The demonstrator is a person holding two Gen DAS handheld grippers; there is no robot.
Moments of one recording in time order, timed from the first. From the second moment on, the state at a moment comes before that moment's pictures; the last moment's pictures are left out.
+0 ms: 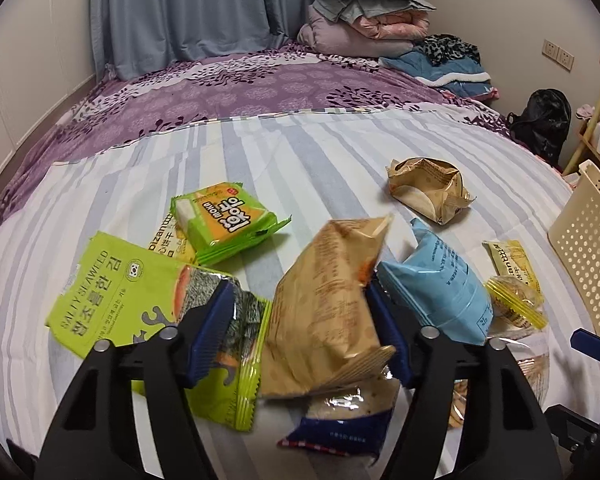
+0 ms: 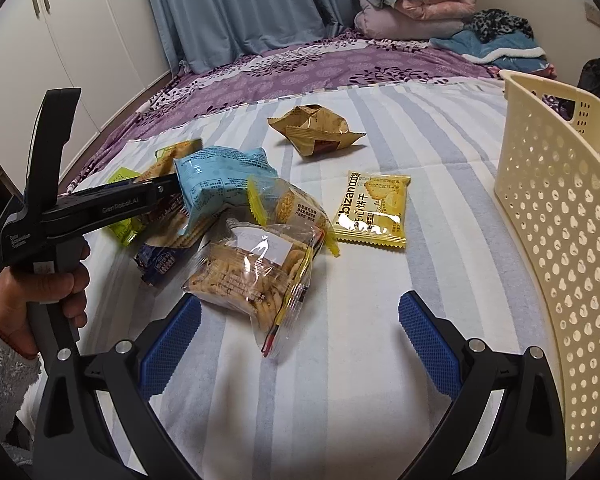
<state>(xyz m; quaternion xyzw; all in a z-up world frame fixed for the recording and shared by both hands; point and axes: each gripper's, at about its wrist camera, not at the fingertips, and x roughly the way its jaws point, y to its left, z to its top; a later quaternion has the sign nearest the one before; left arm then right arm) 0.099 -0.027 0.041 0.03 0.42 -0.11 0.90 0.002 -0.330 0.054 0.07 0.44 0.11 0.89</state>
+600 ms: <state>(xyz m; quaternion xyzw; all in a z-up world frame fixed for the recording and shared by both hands) 0.099 -0.003 0.040 -0.01 0.42 -0.11 0.90 0.065 -0.317 0.053 0.07 0.44 0.11 0.89</state>
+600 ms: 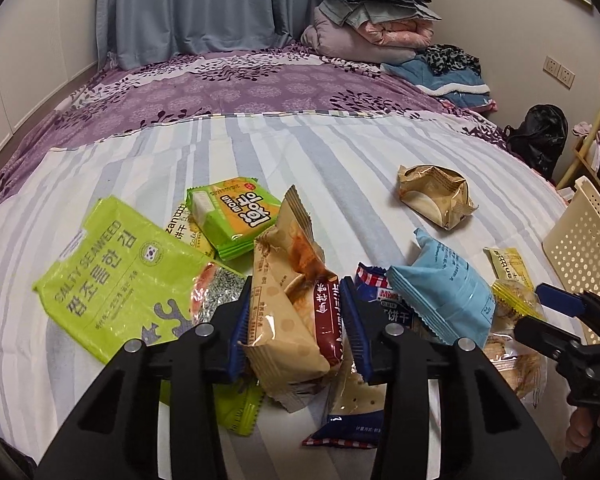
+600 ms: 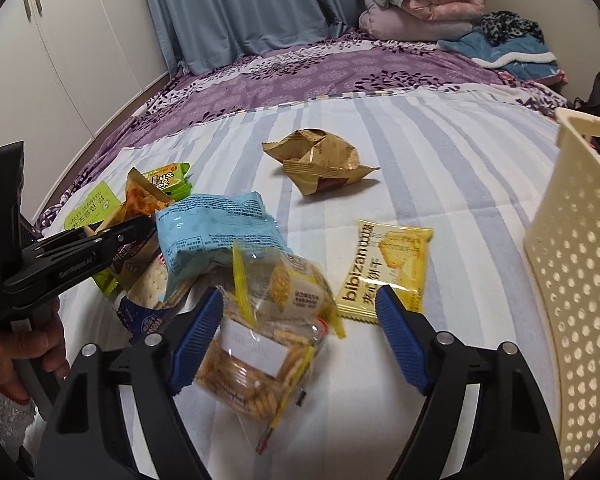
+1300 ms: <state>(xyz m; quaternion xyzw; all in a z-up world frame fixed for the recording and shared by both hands) 0.089 -0.012 0.048 -0.02 0.43 -0.12 0.90 0.061 -0.313 0.064 0.07 0.44 0.13 0.89</state>
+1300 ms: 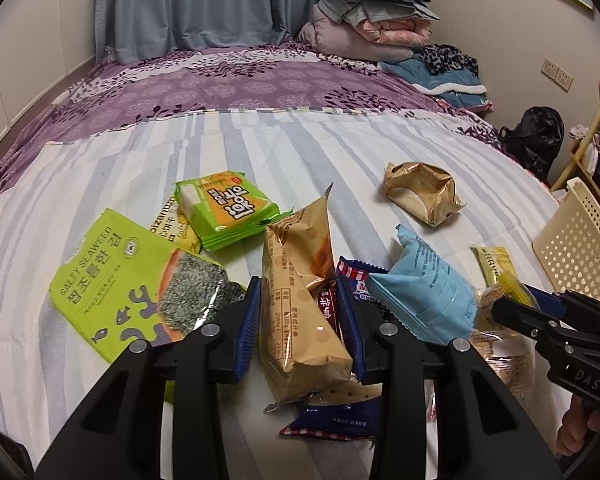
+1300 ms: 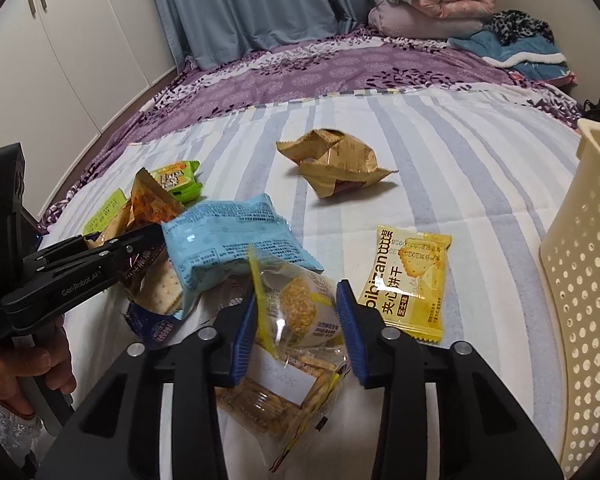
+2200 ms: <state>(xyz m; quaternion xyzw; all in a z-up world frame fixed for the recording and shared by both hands) 0.021 -0.002 0.127 -0.04 0.36 -0.13 0.92 0.052 -0.334 0.063 0.10 0.43 0.10 0.89</state>
